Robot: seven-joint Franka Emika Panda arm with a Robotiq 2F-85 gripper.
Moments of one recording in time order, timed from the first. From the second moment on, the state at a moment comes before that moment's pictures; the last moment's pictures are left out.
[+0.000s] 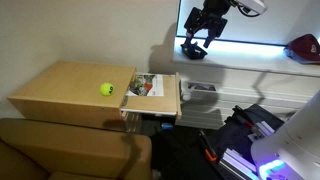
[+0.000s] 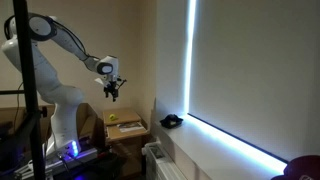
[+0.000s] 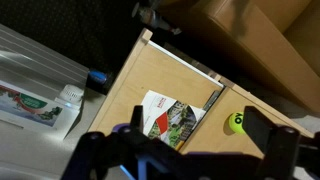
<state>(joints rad) 0.10 -0.61 -0.08 -2.77 0.23 2.29 -0.05</state>
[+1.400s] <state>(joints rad) -0.20 -0.23 -0.18 -2.56 0.11 2.42 0.25</state>
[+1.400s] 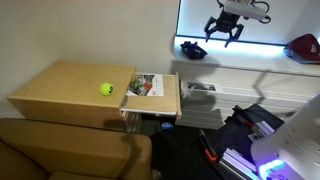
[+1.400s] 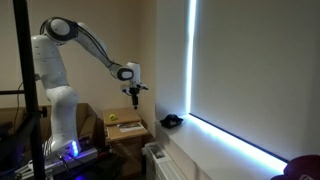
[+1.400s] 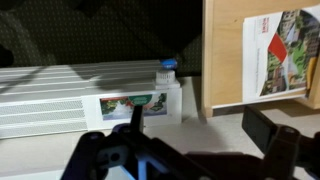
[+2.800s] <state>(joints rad) -0.21 0.54 -0.29 -1.81 0.28 2.71 0.86</state>
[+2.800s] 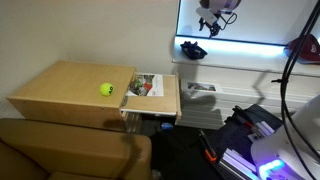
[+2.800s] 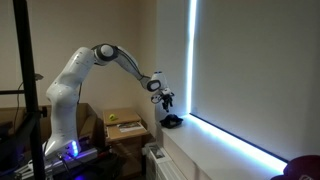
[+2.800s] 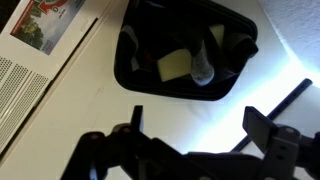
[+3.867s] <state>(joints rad) -0.09 0.83 -0.37 -1.63 0.25 2.85 0.97</state>
